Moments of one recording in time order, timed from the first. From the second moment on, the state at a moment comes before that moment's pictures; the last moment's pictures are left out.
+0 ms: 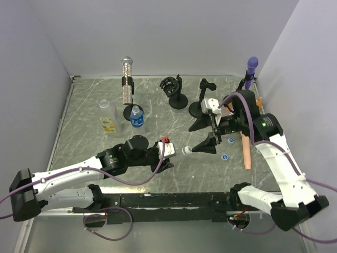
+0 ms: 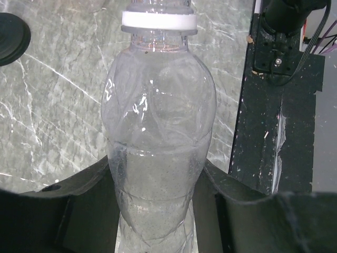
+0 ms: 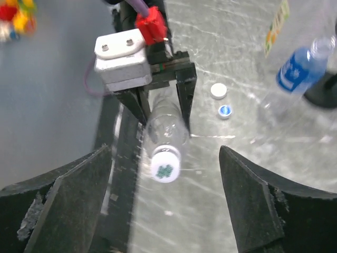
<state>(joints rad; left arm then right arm) -1.08 1.04 0.75 -0.12 0.22 0.16 0.40 1.12 1.39 -1.06 -1.15 -0.71</state>
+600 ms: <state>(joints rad) -1.08 1.06 0.75 -0.09 0.18 0.11 0.38 1.11 1.19 -0.94 -0.97 -0.17</state>
